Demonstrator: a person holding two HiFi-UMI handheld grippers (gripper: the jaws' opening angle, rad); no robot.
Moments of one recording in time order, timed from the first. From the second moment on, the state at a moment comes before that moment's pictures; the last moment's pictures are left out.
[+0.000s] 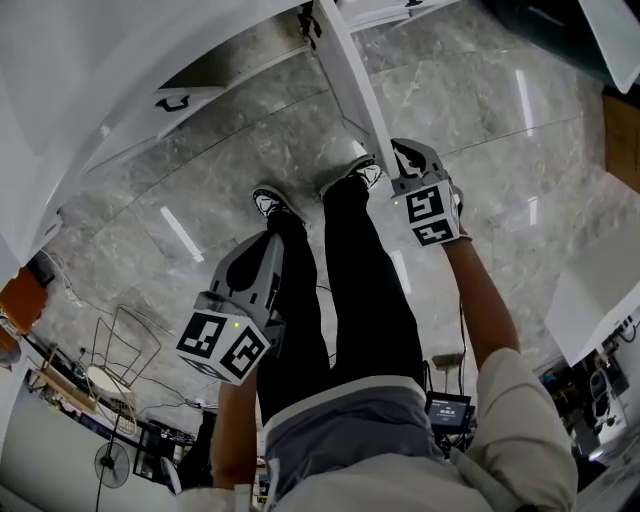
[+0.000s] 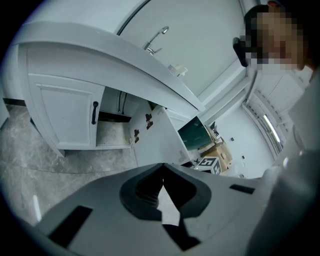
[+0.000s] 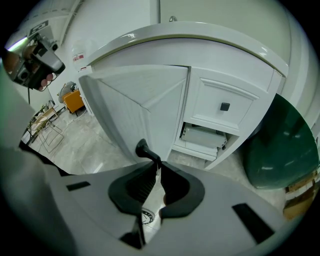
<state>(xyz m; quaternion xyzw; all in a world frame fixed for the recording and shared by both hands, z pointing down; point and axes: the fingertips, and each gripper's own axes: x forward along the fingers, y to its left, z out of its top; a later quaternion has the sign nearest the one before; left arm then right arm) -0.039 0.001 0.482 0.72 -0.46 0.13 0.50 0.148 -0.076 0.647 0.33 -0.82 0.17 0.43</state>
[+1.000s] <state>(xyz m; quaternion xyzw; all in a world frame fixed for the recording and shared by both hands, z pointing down) 0.011 -0.036 0.437 0.76 -0.42 0.15 0.46 0.193 -0.075 0.615 0.35 -0.81 0.26 0.40</state>
